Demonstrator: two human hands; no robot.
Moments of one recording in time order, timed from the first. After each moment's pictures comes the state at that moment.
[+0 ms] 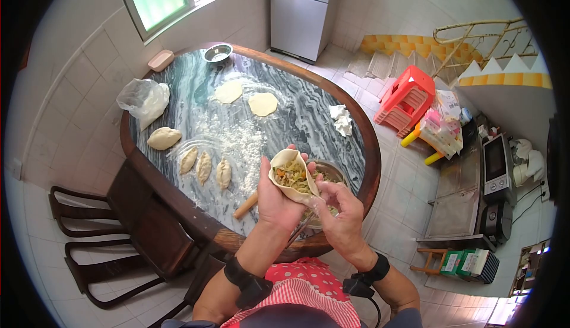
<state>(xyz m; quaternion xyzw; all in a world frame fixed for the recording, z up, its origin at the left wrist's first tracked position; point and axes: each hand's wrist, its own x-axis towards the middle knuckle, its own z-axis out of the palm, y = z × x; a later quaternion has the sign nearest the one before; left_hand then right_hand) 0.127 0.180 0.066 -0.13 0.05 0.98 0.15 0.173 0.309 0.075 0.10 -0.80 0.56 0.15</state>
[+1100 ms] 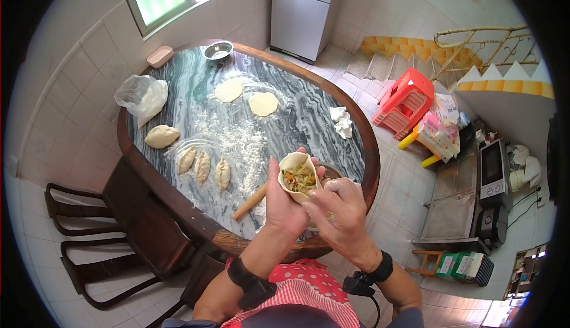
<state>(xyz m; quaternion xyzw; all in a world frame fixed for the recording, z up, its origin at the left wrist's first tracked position) 0.124 0.185 0.060 -0.09 0.02 0.98 0.17 0.159 0.308 0.107 0.25 -0.87 0.34 0.26</state>
